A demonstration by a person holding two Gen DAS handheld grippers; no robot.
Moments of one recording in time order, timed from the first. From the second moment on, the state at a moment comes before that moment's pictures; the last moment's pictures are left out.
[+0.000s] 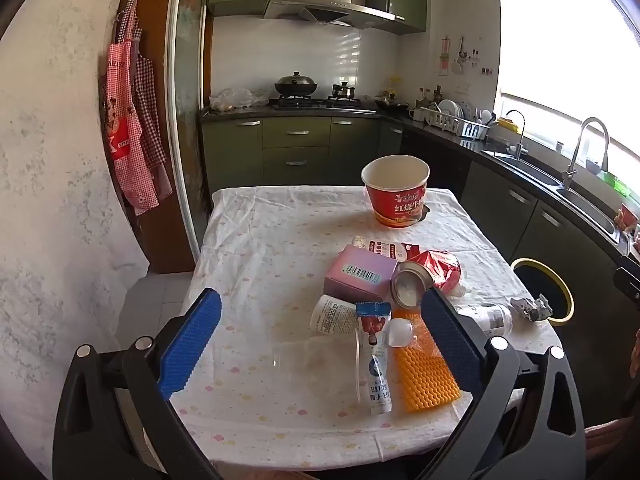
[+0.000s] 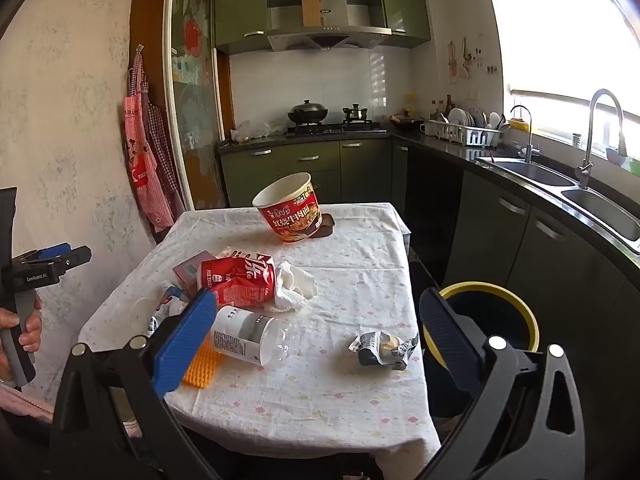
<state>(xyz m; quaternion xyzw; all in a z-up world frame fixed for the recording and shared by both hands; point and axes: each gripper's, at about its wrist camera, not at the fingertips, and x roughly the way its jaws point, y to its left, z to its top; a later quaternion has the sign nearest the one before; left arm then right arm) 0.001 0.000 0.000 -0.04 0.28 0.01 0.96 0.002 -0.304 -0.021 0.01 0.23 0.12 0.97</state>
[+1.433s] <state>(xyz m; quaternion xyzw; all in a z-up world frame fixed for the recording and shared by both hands) -0.002 -0.008 0.002 -0.02 0.28 0.01 0.96 0.008 -0.307 -0.029 0.01 0.24 0.12 0.96</state>
